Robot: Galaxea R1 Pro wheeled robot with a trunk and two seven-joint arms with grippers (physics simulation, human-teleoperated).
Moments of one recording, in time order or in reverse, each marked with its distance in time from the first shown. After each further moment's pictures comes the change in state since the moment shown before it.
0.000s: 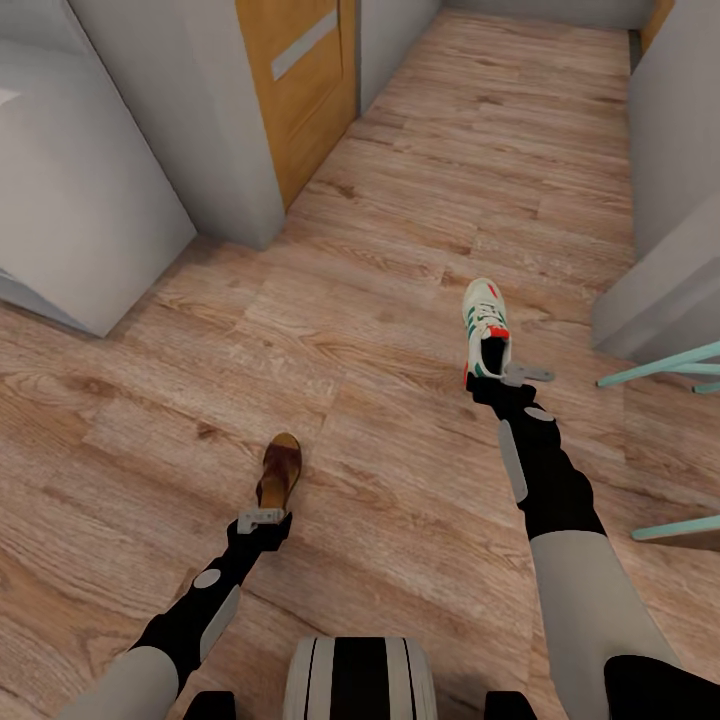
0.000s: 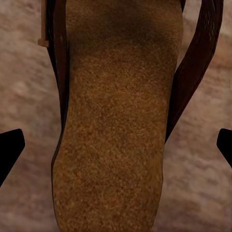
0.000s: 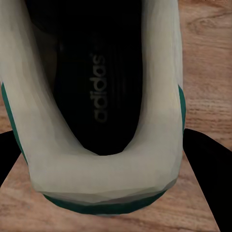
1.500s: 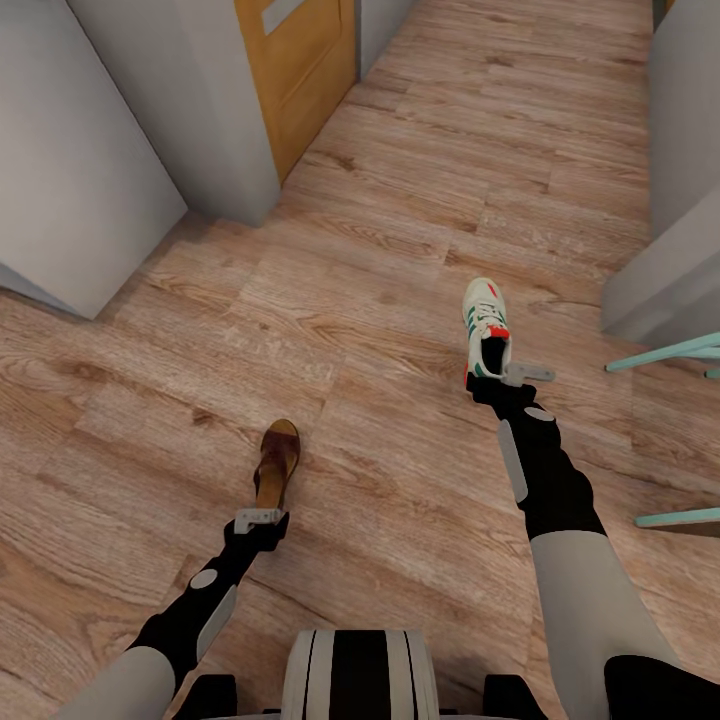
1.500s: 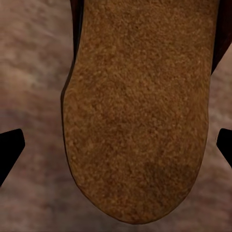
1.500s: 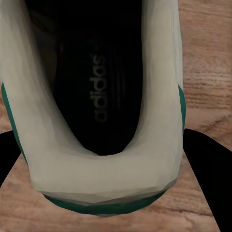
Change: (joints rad) left arm 0.000 0.010 0.003 0.003 0.001 -0.002 0.000; right arm 0.000 0.000 0.000 -0.001 0.000 0.000 0.000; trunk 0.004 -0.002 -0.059
